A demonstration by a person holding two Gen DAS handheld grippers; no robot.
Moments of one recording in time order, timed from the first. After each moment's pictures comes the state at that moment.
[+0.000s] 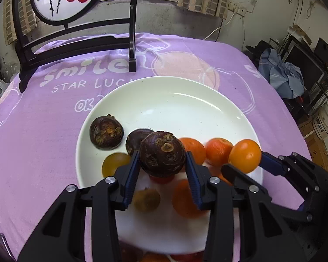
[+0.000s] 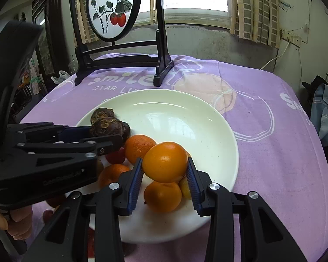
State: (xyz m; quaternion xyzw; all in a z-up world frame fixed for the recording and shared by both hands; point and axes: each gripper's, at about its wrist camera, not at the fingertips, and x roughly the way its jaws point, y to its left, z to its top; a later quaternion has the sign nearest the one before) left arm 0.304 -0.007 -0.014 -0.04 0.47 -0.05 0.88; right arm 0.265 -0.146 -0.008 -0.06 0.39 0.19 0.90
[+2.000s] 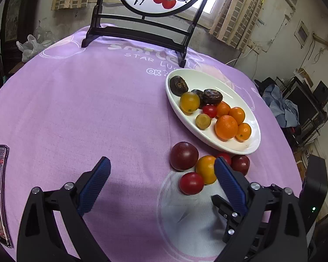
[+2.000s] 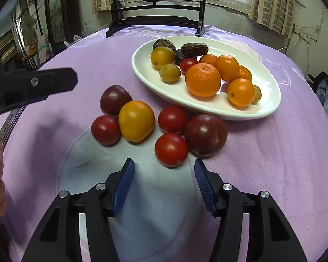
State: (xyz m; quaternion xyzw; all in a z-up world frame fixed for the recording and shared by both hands) left arm 0.126 0.097 -0.019 -0.16 0.41 -0.01 0.90; right arm 0.129 -0.084 -0.048 -0.11 0.45 0.19 0.86
